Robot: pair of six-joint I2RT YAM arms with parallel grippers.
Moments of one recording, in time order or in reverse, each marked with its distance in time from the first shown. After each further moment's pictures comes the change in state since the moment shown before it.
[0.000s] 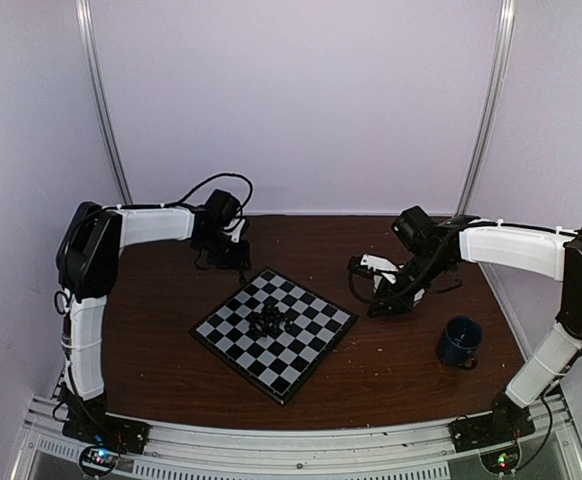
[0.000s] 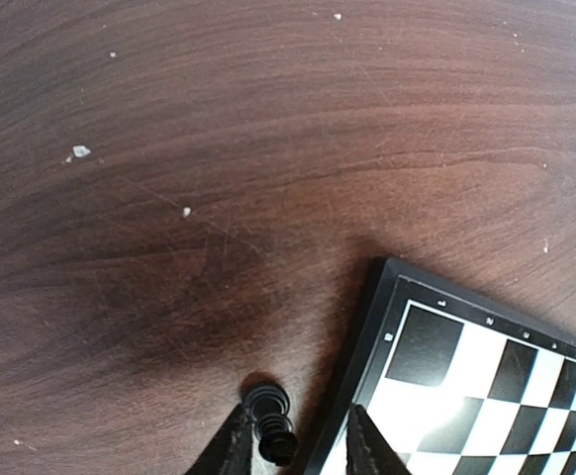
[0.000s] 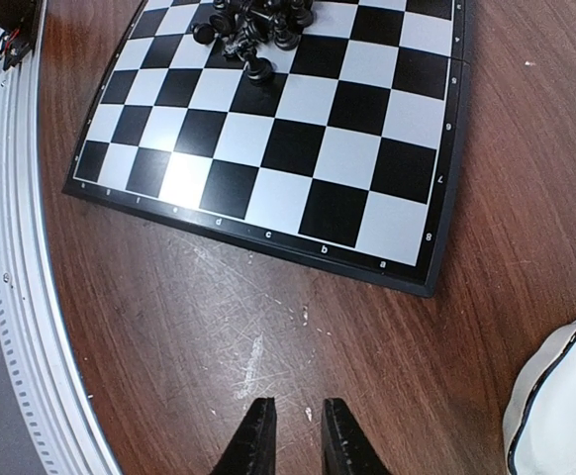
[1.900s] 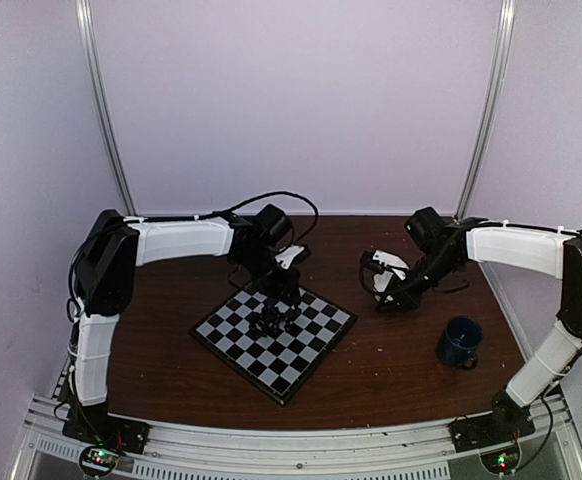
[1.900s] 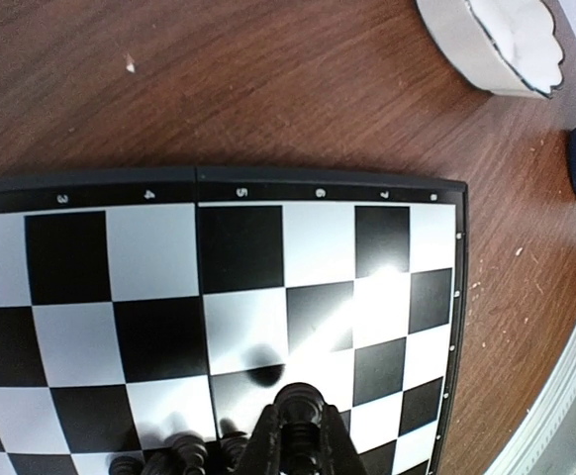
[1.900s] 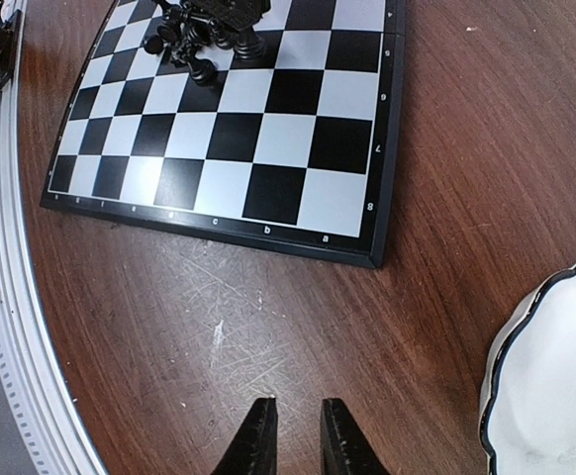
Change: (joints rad) left arm -0.276 0.016 0.090 -0.159 0.240 0.034; right arm -0.091 -0.006 -0.045 0.044 -0.023 0.010
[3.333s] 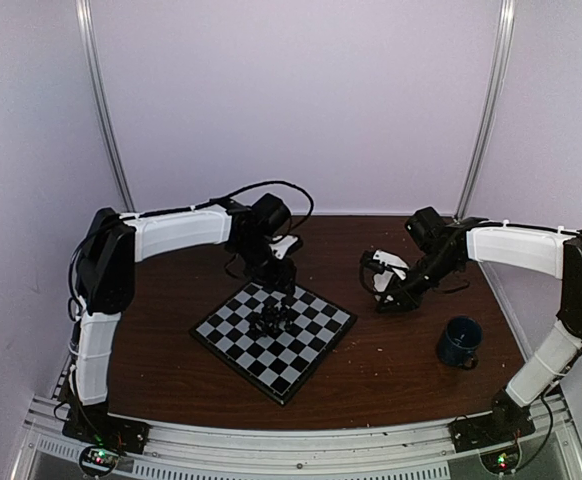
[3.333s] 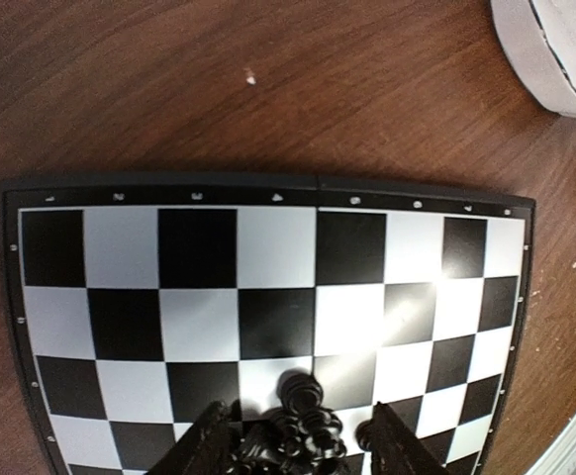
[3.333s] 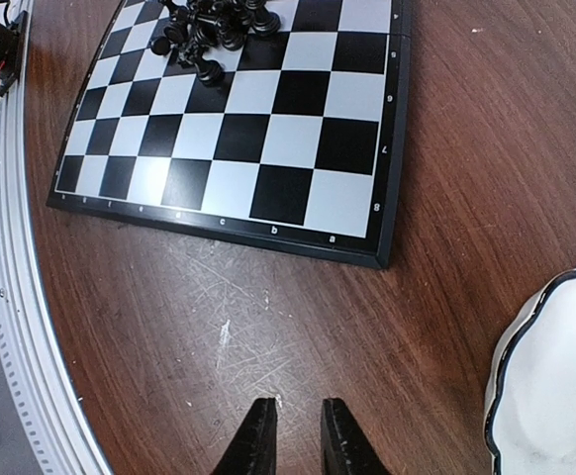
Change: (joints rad) left arm 0.023 0.024 0.122 -0.156 -0.138 0.044; right arm -0.003 0.000 0.000 -0.003 -0.016 -0.003
